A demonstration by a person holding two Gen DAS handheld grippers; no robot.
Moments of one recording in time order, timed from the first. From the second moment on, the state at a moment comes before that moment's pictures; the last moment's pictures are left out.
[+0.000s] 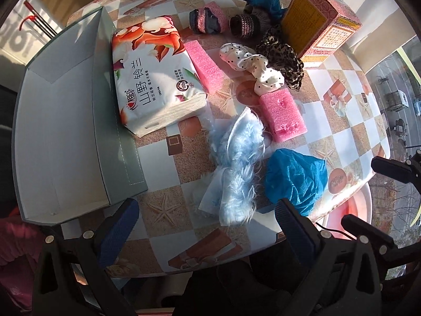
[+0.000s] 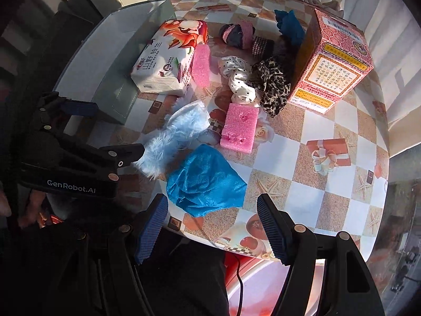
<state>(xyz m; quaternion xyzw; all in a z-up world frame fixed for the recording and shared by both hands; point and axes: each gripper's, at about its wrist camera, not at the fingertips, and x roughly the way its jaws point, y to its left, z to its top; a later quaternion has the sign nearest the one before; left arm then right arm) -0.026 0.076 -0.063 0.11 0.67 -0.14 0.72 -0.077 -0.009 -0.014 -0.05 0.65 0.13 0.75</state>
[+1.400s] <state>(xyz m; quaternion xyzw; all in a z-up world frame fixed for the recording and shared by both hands) 0.003 0.068 -0.024 0.13 0.61 -0.18 0.76 -0.028 -0.012 0.019 -0.06 0.60 0.08 0.79</state>
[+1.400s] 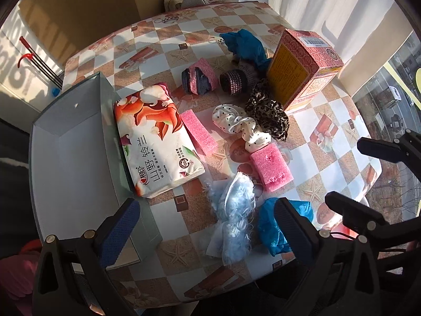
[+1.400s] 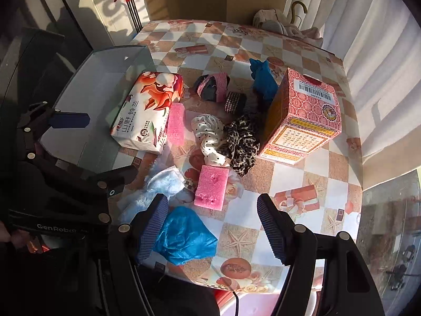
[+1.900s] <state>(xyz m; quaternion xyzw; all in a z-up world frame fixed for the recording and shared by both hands) -0.025 0.060 -0.110 0.13 0.69 -0.21 0.68 -0.087 0.019 -0.039 -0.10 0.66 0.11 0.73</state>
